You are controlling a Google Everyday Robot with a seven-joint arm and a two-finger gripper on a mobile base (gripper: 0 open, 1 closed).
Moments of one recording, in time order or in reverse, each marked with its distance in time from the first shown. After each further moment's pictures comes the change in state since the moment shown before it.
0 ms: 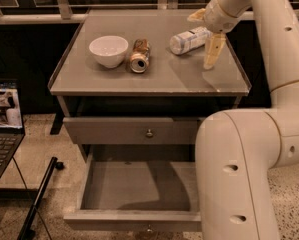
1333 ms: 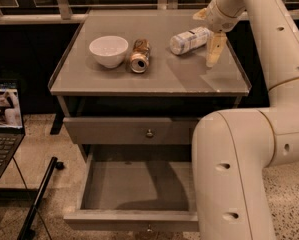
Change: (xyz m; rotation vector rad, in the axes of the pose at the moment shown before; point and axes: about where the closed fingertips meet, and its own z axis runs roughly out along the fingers) arm 0.026 -0.017 0.008 0.045 0.125 0.026
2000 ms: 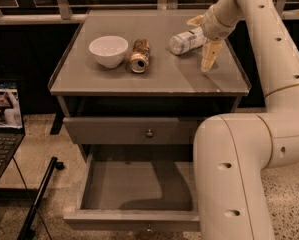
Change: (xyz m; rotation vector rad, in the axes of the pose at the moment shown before) arm -0.005 0.000 0.028 0.019 -0.097 -0.042
